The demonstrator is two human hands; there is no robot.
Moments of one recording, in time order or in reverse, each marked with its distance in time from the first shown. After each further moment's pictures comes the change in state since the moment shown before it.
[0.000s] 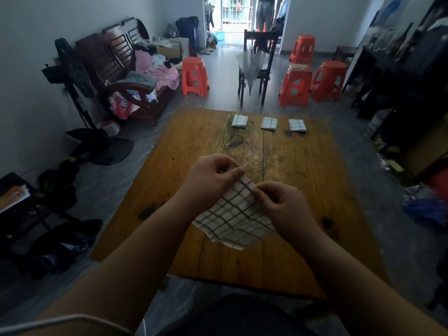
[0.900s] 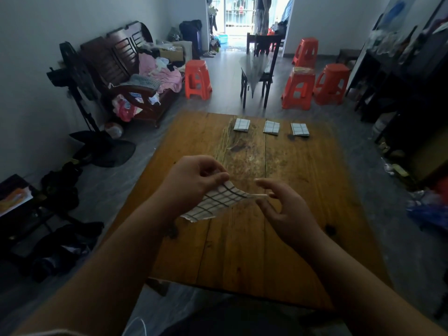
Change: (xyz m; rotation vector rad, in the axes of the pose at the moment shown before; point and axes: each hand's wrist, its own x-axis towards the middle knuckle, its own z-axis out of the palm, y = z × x) left_hand 0.003 -0.002 -0.034 0.129 -0.049 0.008; right_hand 0.014 0.015 -0.004 -0.174 0.007 -0.096
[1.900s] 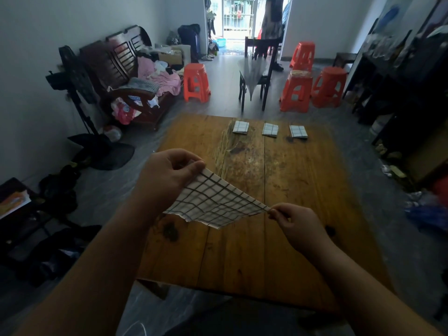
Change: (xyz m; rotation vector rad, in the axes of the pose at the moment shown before) left_hand -0.011 -0.015 -0.028 -0.143 0.252 -0.026; right_hand -0.013 0.043 0.001 -0.216 -0.088 0.209
